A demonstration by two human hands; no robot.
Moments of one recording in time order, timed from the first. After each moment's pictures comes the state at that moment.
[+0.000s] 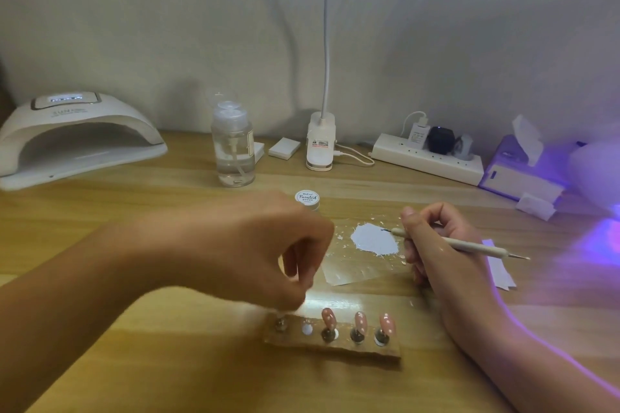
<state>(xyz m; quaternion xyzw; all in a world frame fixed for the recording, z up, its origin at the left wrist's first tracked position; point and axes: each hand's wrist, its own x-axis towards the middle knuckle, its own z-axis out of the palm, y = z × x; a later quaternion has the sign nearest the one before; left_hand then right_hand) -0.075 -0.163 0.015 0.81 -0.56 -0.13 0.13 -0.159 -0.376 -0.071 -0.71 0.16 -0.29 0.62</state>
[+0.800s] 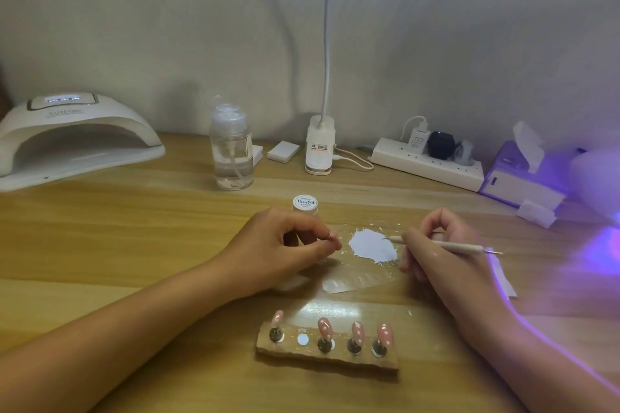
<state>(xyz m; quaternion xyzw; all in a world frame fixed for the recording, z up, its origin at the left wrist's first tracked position) -0.039 -0.192 -0.074 0.77 -0.42 -0.07 0.48 -0.157 -0.392 -0.070 -0.79 0.19 -0.25 0.53</state>
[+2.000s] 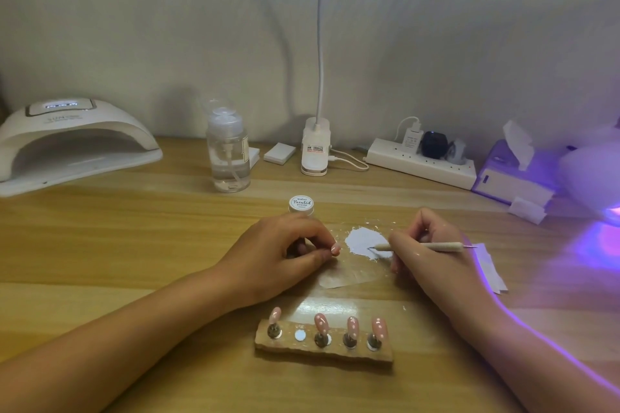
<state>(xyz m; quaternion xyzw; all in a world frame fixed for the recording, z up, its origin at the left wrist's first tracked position) -0.041 -0.192 -0.079 0.79 -0.49 0.01 0.38 -0.157 -0.388 -0.068 -0.84 0.22 -0.23 0.44</state>
